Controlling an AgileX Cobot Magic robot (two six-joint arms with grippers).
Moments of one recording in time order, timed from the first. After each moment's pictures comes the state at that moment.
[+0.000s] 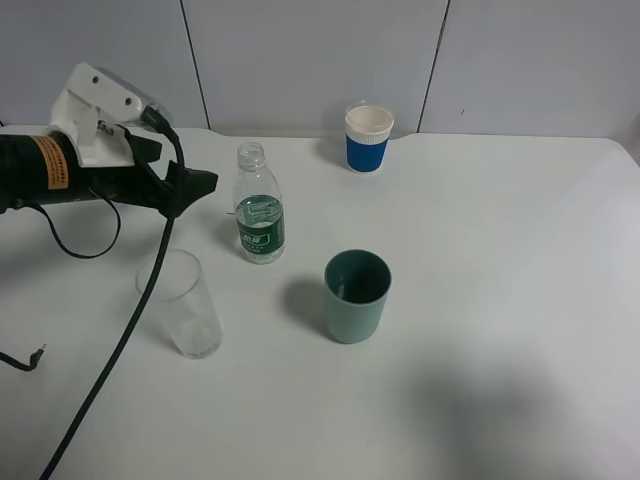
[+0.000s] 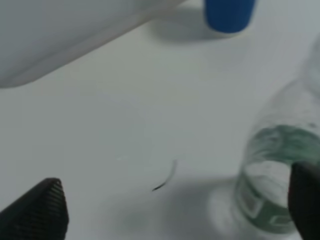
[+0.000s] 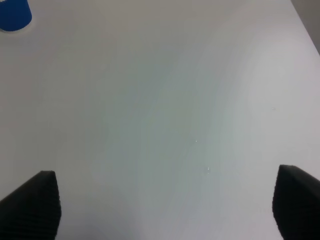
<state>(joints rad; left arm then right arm) -0.20 1.53 -0.56 0.81 -0.52 -0.53 -0.07 0.00 -0.48 0.01 1.06 -0.02</state>
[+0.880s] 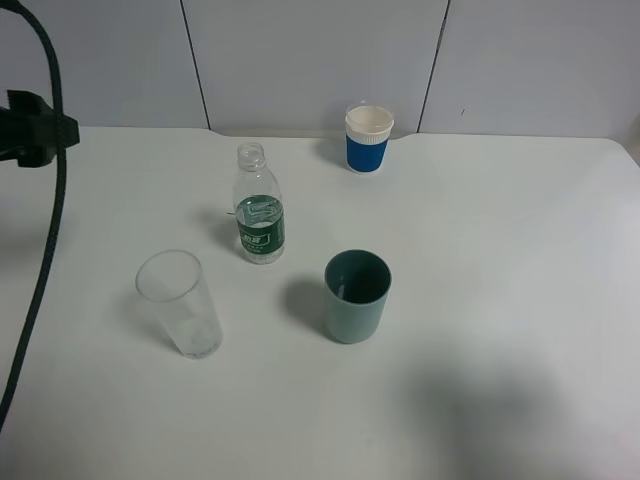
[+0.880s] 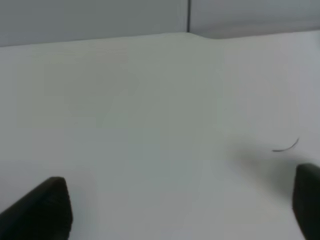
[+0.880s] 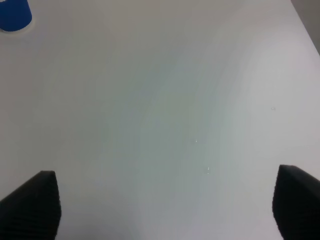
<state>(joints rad) -0.20 0.96 -0.55 0.41 0.21 -0.48 -0.07 0.00 -0.48 0.01 1.06 -0.02</state>
